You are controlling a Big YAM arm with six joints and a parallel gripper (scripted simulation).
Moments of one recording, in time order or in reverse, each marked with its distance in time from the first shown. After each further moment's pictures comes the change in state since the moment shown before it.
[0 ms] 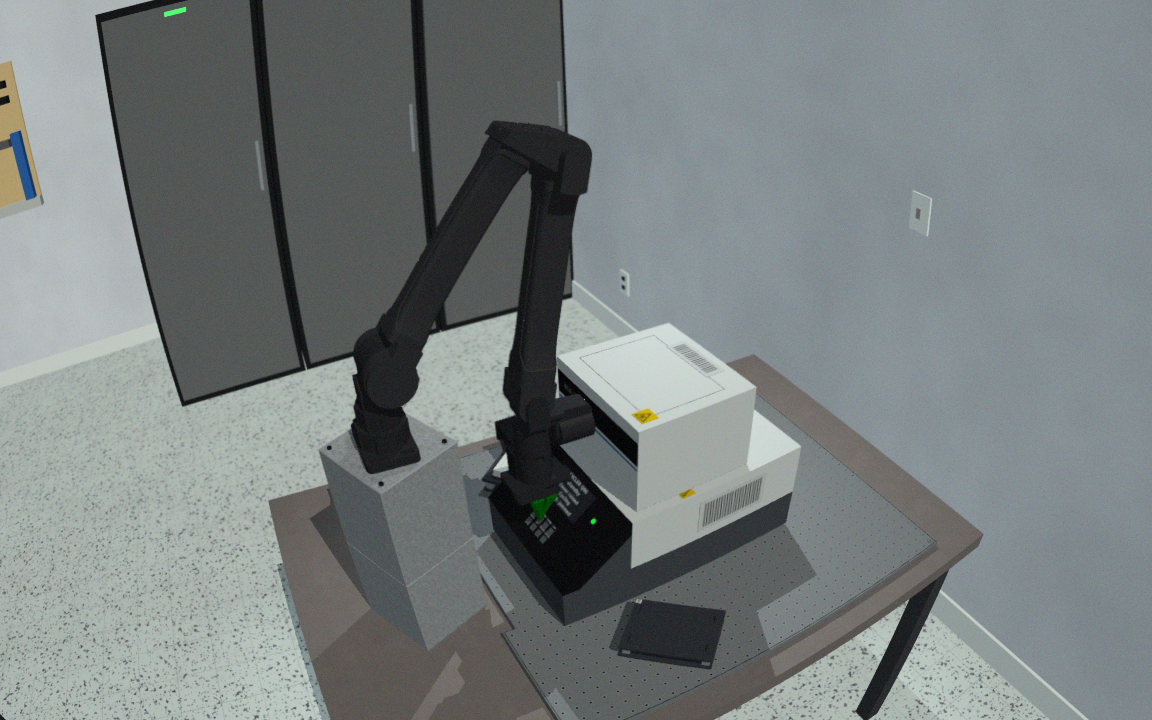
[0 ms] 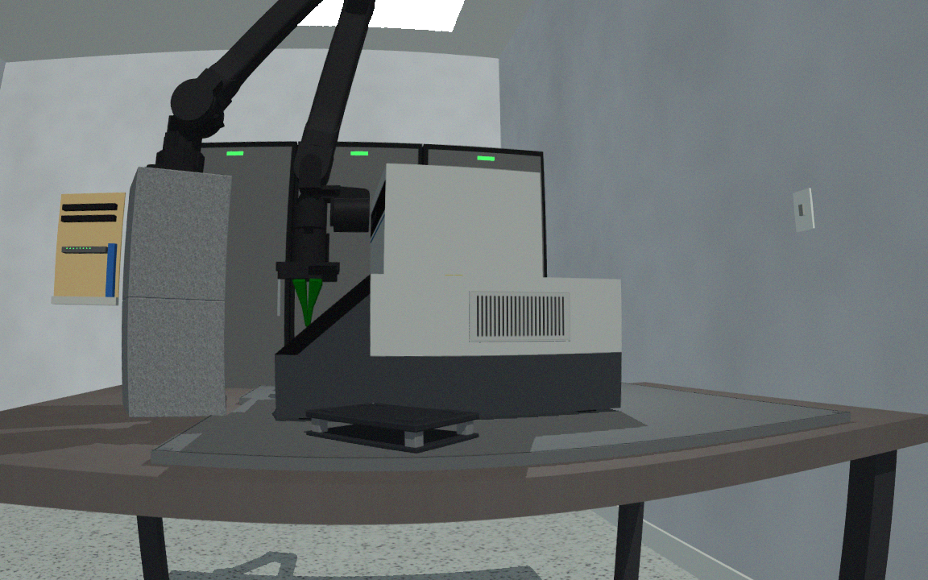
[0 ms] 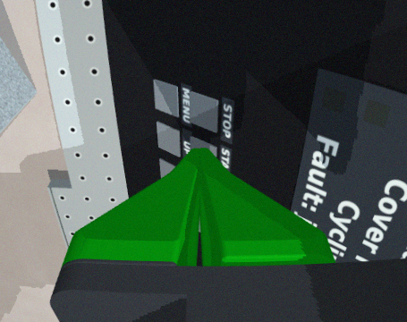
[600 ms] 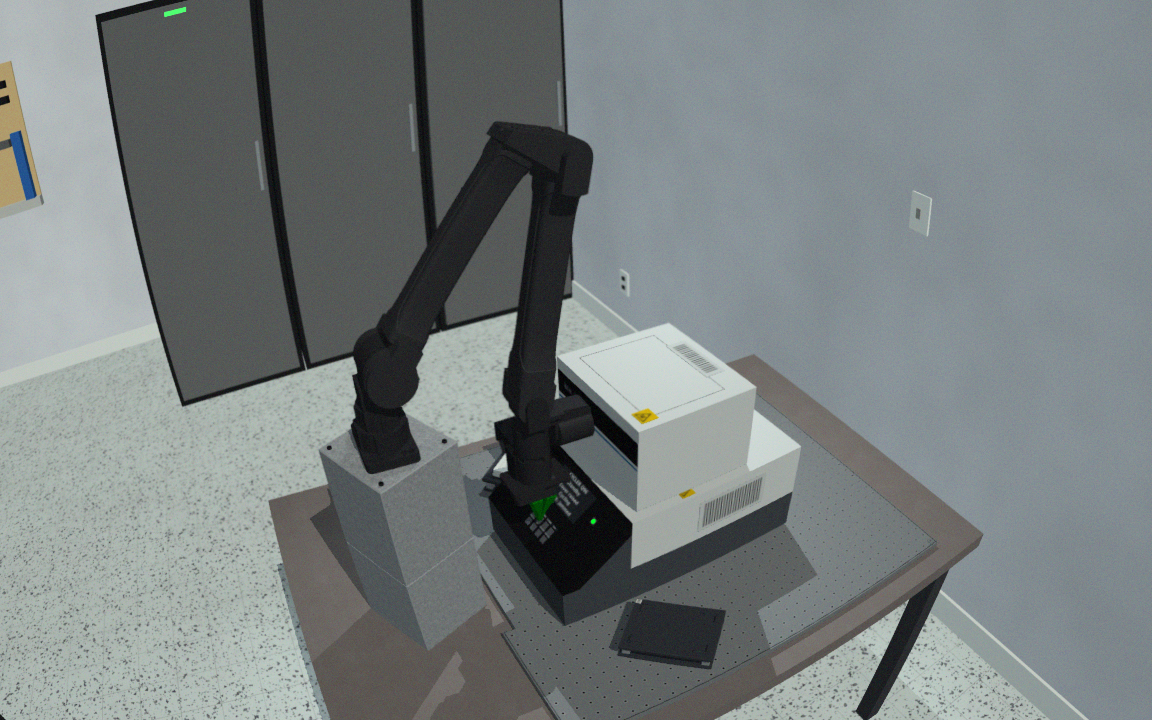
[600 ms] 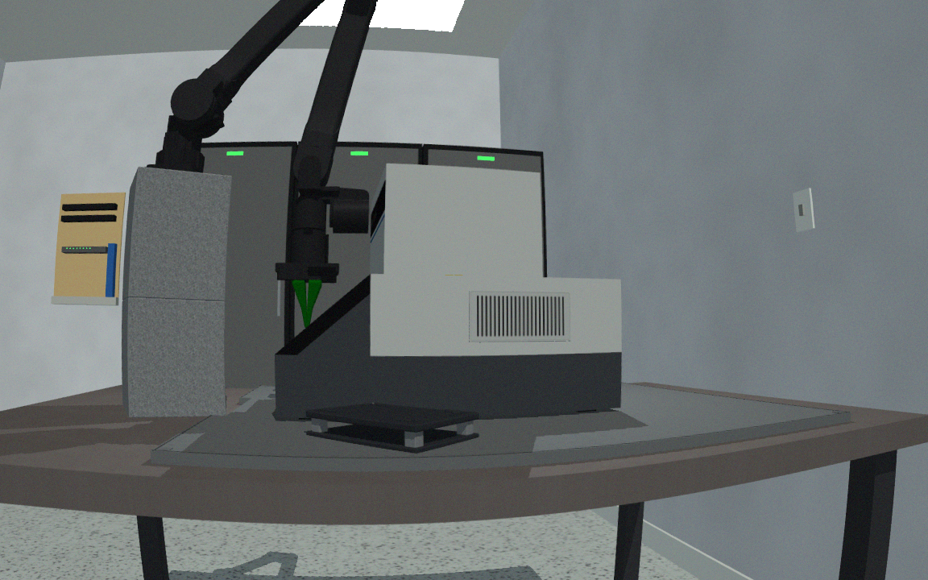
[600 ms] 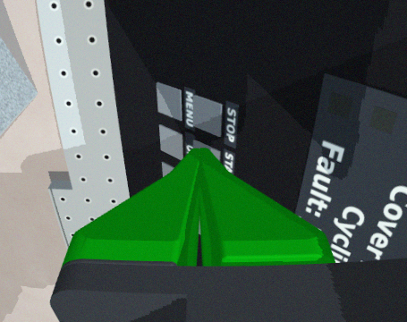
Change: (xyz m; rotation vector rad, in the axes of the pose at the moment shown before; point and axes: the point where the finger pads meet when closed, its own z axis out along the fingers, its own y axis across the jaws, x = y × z) arm -0.001 0.001 0.002 -0.001 0.000 -0.003
